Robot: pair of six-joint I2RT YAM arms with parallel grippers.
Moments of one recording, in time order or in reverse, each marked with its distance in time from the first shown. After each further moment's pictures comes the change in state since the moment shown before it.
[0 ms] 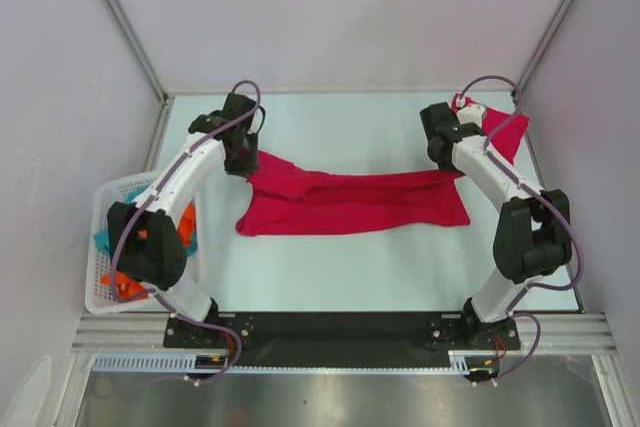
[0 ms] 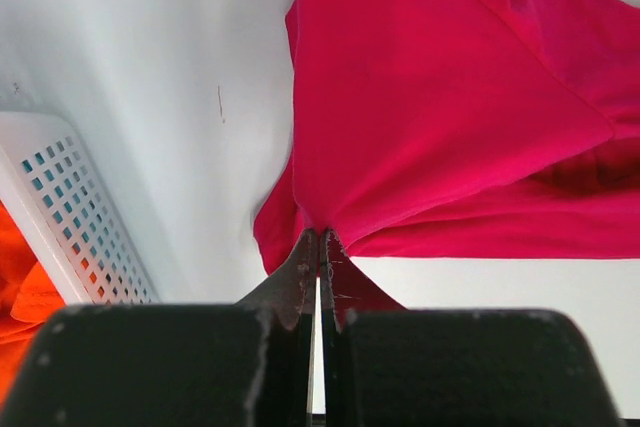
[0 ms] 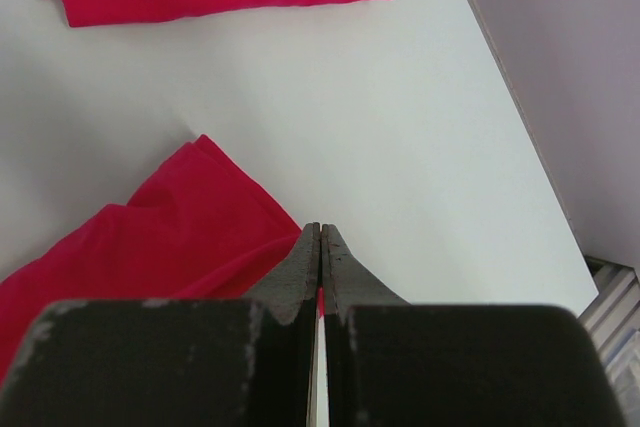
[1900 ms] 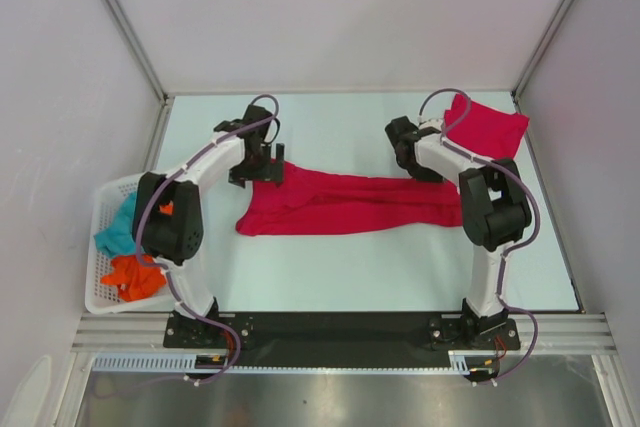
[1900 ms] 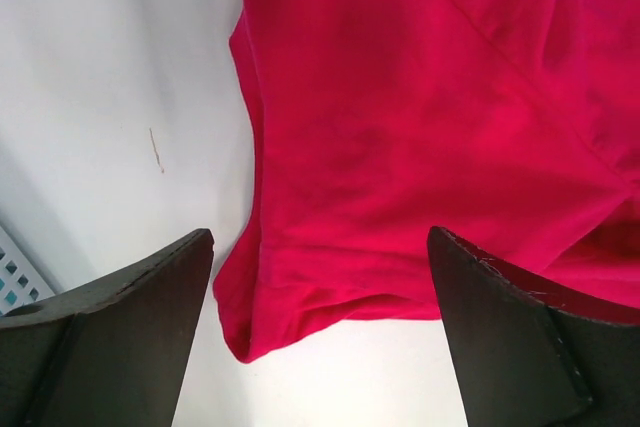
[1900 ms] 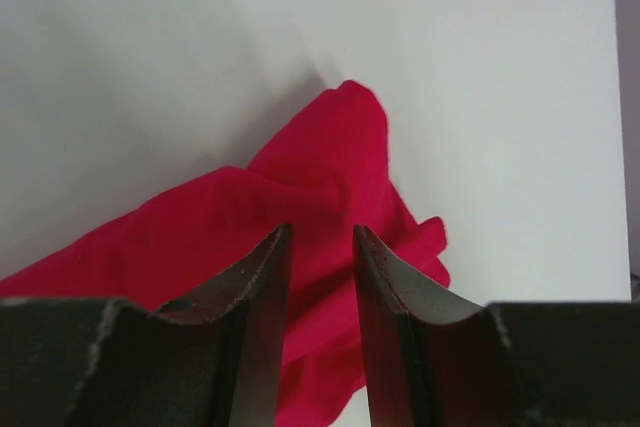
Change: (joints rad) left arm -0.019 0.183 -0.053 0.134 0.026 -0.014; right arm 0.114 0.270 0.074 0.008 -0.029 0.030
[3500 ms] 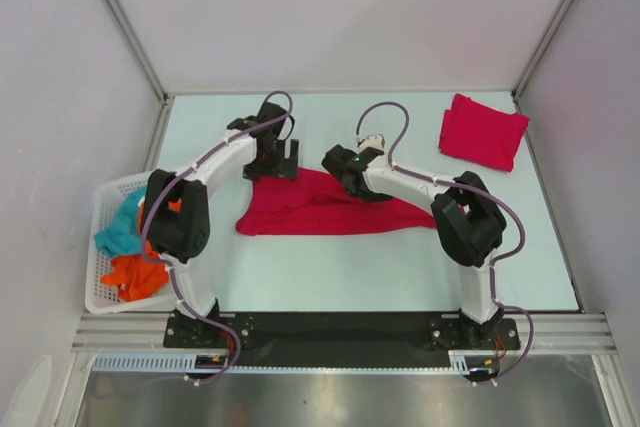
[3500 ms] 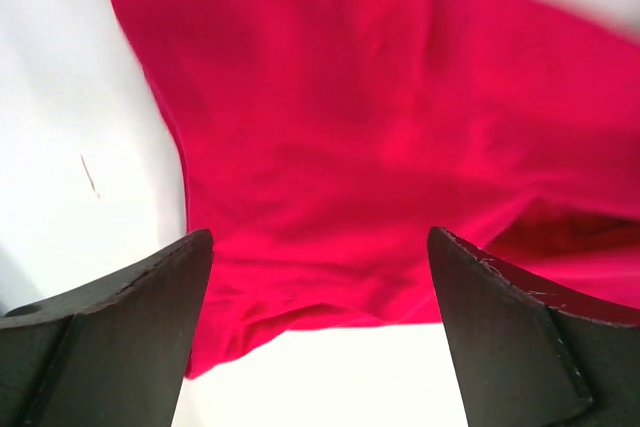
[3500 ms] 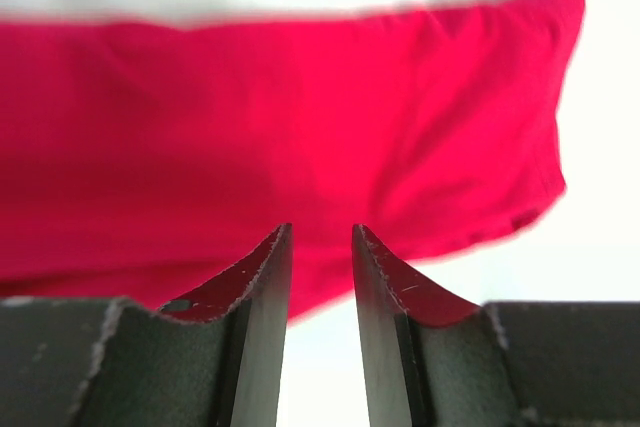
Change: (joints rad) left arm -0.075 0.023 0.023 0.022 0.016 -0.037; right arm 0.395 -0.014 0.031 -0.153 -0.015 0.195
